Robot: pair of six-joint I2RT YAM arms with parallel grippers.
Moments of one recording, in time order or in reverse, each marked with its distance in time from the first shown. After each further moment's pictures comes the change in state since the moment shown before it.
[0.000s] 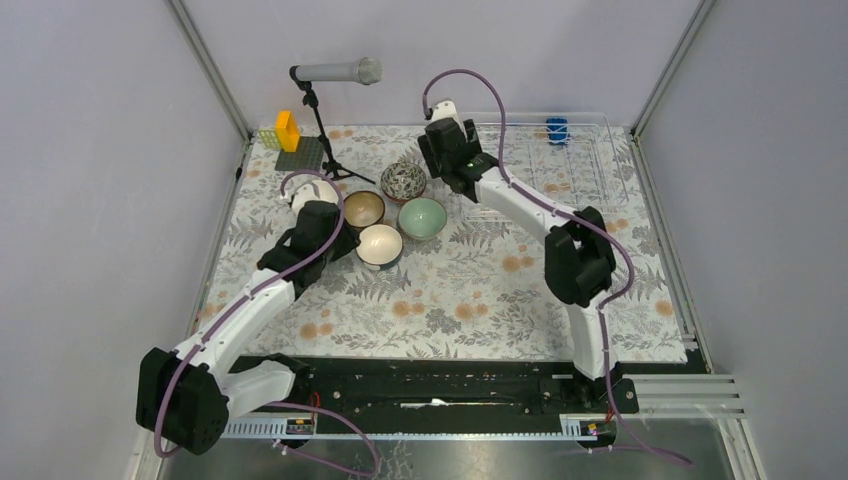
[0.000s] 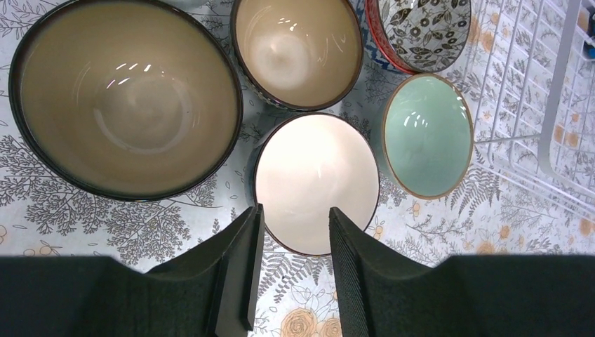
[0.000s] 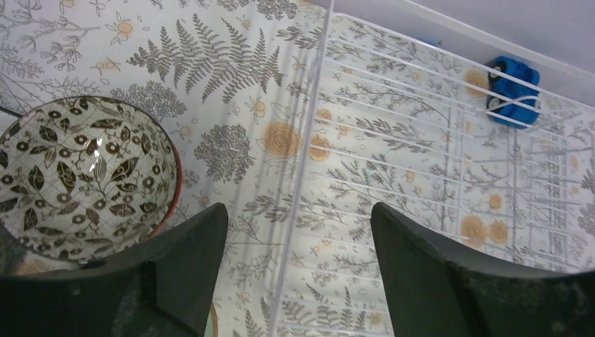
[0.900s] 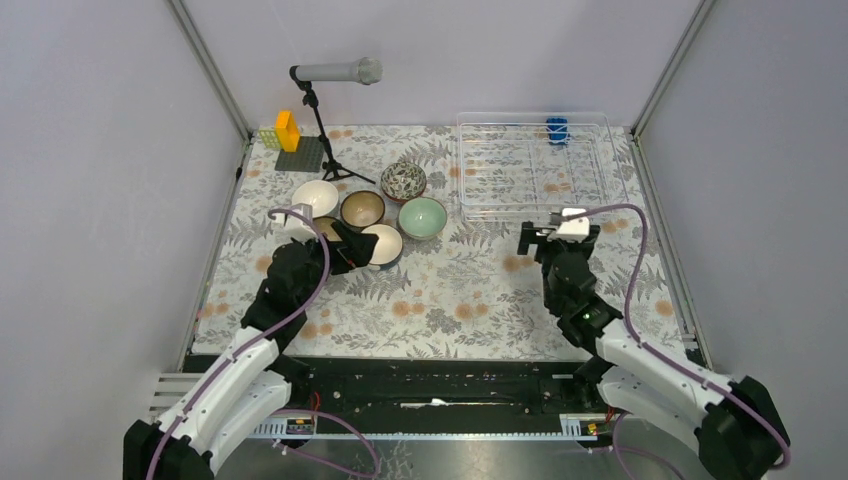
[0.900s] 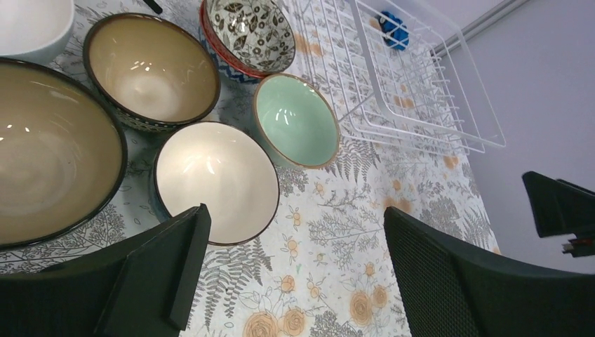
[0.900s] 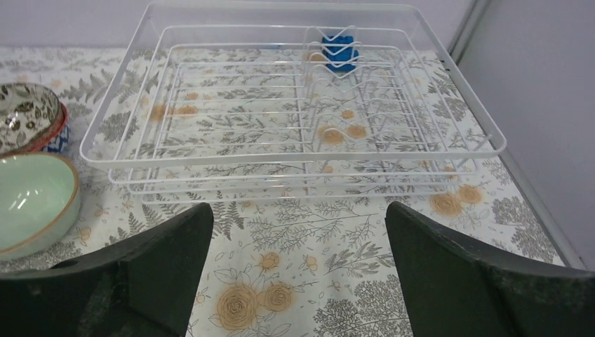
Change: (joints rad) left arm 0.000 -0.370 -0.327 0.397 0.266 0.125; right arm 0.000 -1.229 -1.465 0.744 0.180 -0.031
